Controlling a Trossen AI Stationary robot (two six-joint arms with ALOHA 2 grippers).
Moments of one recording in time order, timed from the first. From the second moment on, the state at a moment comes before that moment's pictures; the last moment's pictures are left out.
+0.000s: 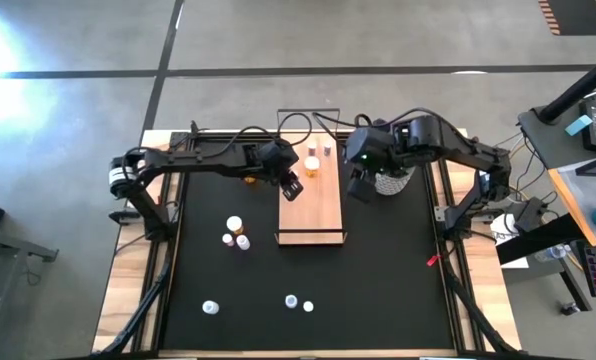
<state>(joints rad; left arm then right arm) 0.28 1.64 1.28 -0.48 -0.13 -0.29 -0.07 1.68 2.12 -1.57 0.29 0.21</state>
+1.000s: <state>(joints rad) 0.24 1.73 1.33 -0.62 -0.16 -0.23 -0.10 1.67 2.12 -1.57 0.29 0.21</state>
